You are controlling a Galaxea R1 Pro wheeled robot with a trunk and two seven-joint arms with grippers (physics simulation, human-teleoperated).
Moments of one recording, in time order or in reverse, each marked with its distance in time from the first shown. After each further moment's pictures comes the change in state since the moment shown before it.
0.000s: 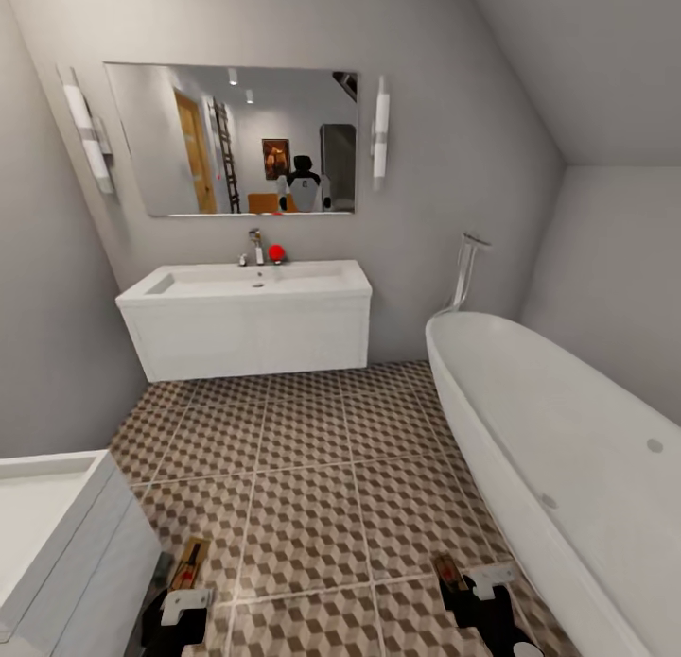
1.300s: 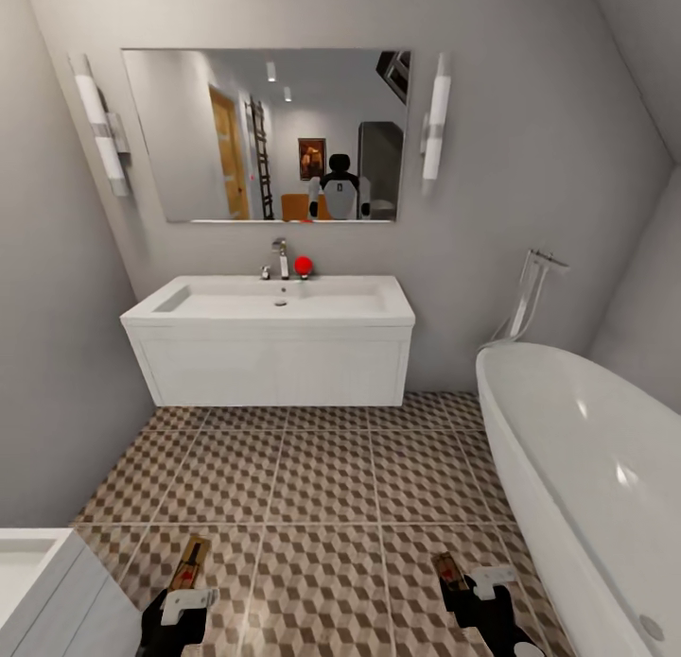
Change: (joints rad) left arm 0.000 0.000 0.000 0.000 0.000 0.000 0.000; right arm 0.000 -0.002 -0.001 0.000 0.000 0.000 0.001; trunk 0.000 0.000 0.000
